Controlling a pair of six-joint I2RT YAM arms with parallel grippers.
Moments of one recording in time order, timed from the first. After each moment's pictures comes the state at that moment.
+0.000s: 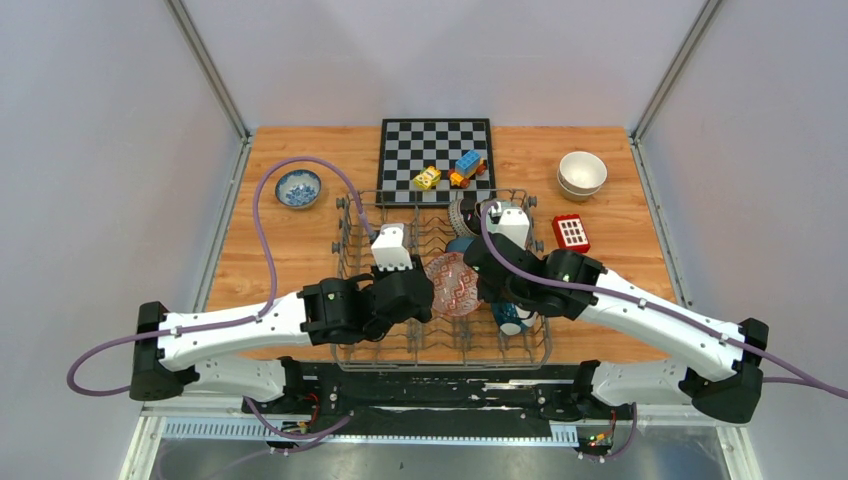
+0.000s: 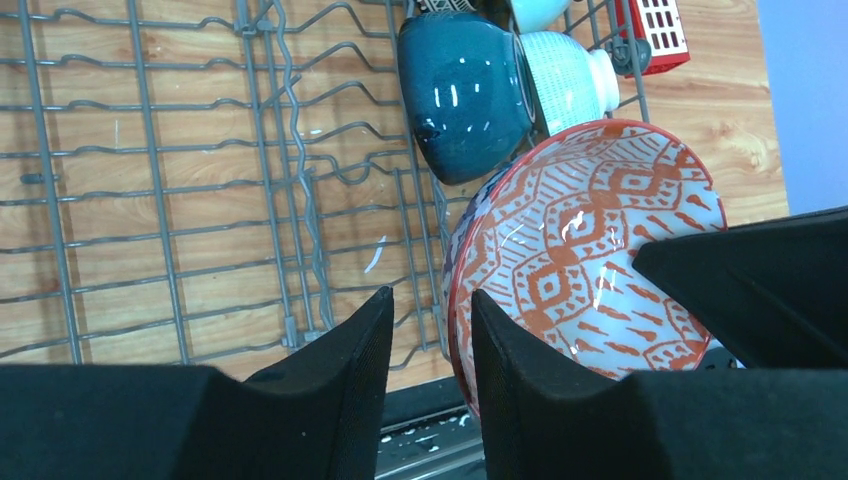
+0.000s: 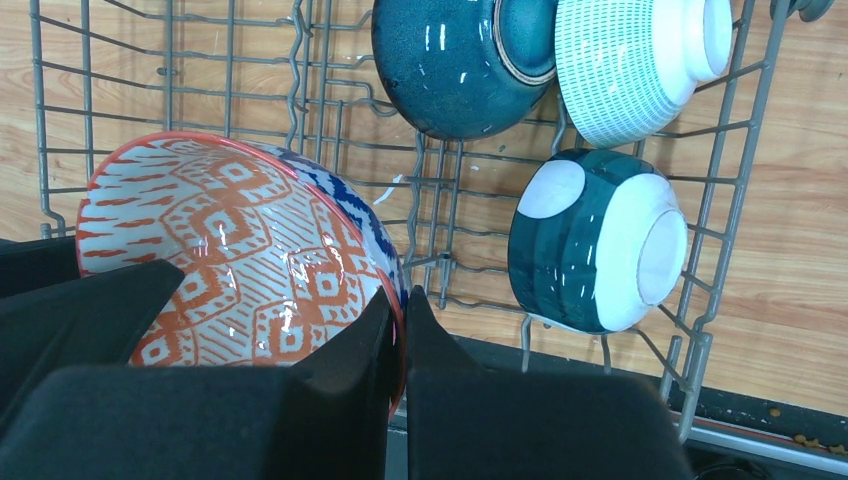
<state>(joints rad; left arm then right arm) -1.31 1.15 1.04 -0.65 -0.74 -1.05 1.11 1.15 1.22 -1.00 0.47 0.90</state>
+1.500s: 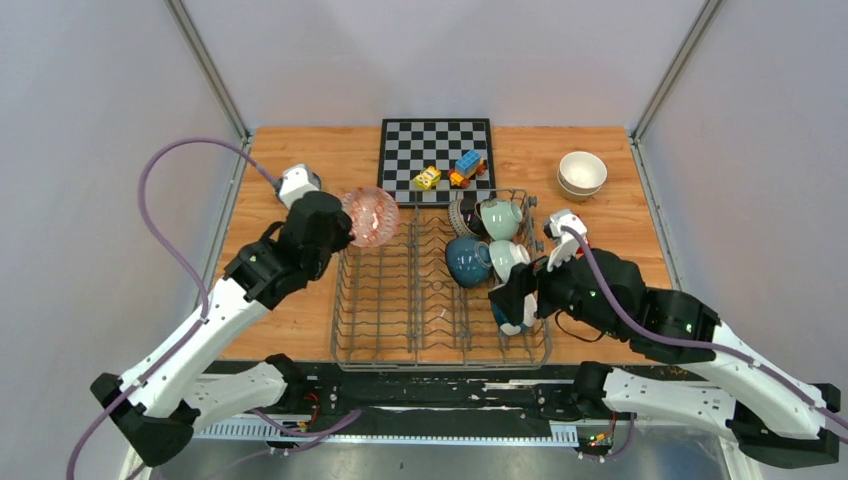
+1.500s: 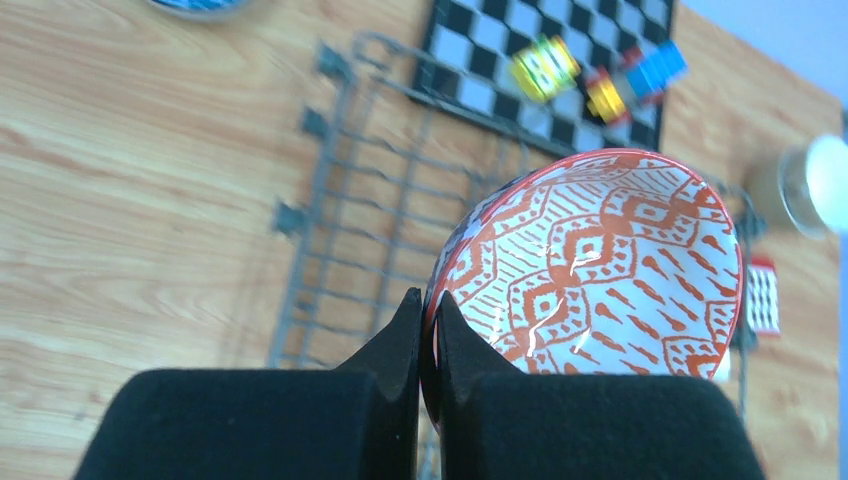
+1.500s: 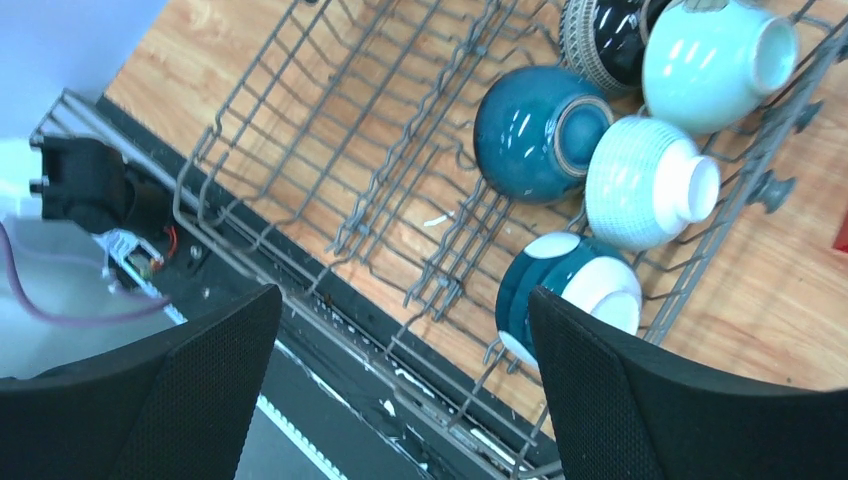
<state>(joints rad) -0.76 0.98 1.09 -0.71 -0.59 -0.83 1.11 0.75 1.17 -0.88 0.33 0.47</state>
